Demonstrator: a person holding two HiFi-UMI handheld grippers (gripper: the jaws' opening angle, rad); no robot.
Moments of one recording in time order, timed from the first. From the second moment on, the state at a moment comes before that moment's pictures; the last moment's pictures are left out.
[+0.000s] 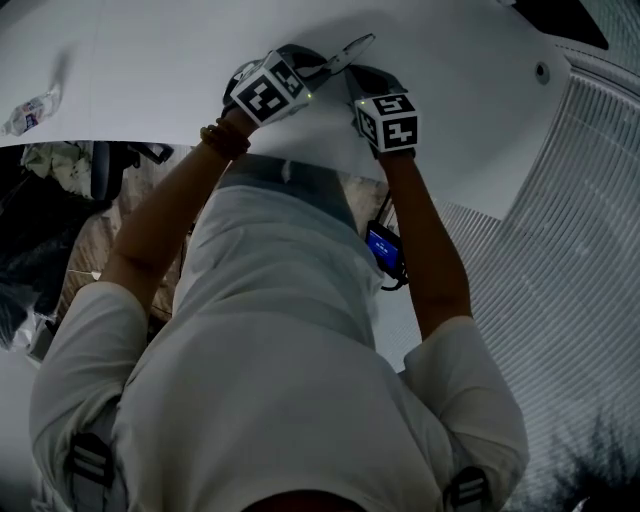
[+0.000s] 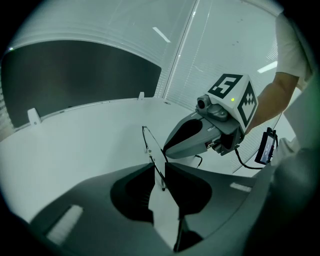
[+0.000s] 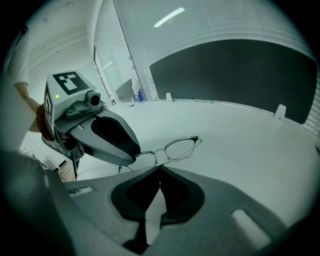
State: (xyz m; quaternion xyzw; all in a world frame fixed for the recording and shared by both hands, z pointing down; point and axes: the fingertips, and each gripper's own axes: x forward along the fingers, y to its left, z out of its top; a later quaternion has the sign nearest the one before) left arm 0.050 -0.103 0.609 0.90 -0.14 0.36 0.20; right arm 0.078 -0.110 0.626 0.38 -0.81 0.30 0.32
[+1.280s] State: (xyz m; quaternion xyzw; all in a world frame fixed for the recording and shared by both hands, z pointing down) left arm 0.038 -0.107 0.612 0.89 -0.15 0.37 0.21; right arm 0.063 -0.032 0.604 0.31 -0.85 0.22 0.37
